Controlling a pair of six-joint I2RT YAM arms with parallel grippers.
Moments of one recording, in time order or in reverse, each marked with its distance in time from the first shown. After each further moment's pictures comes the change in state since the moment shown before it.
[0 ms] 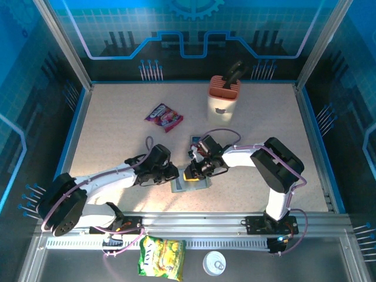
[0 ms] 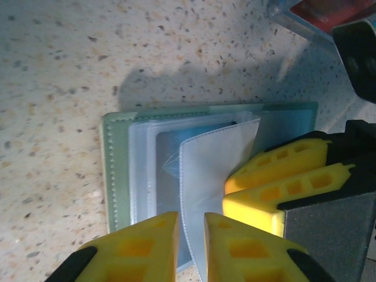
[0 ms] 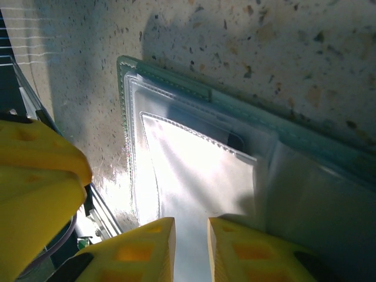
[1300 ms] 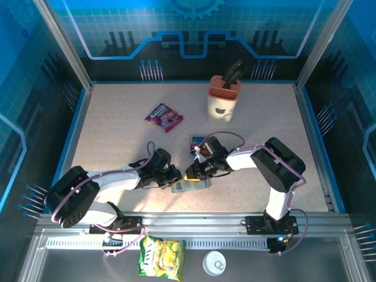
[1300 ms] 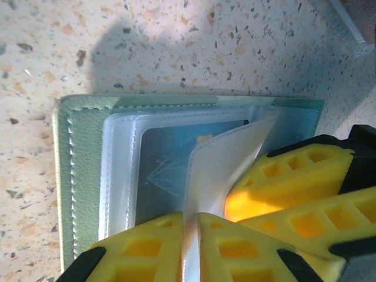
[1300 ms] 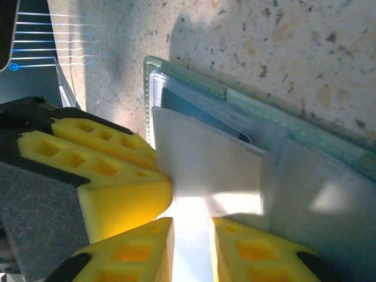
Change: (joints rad) left arm 0.004 0.089 -0.101 0.251 0.103 -0.132; right arm -0.033 -0.013 -0.105 0.211 -0.098 0.047
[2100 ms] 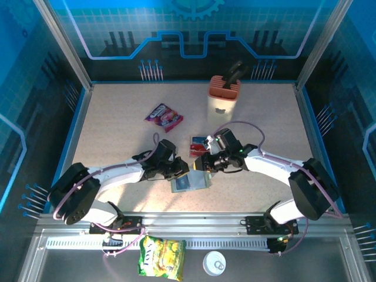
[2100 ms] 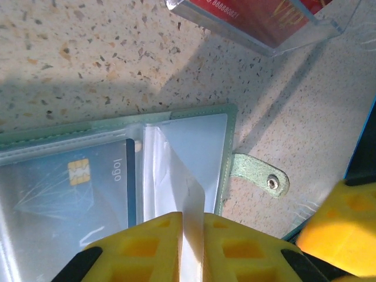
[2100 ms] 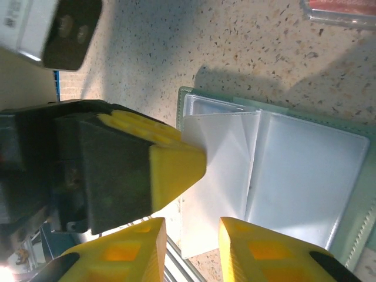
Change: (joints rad) left arm -0.003 0.058 0.158 -0.046 0.052 0.048; right arm -0.053 -0.376 0.005 -0.323 0.198 -0.007
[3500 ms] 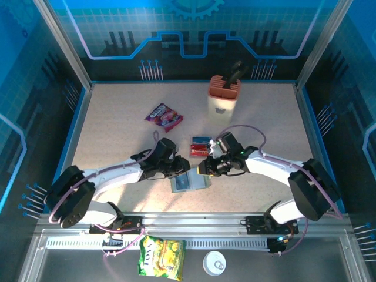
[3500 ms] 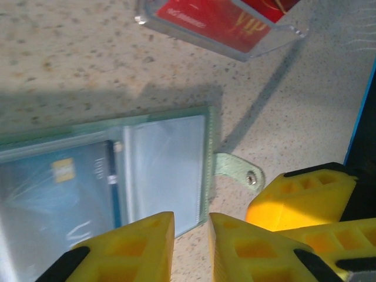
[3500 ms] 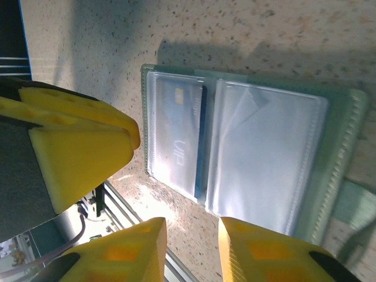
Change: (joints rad) left arm -0.010 -0.082 -0.003 -0.047 -0.047 0.024; right arm 0.008 0.023 -0.033 -0.028 0.014 -0.010
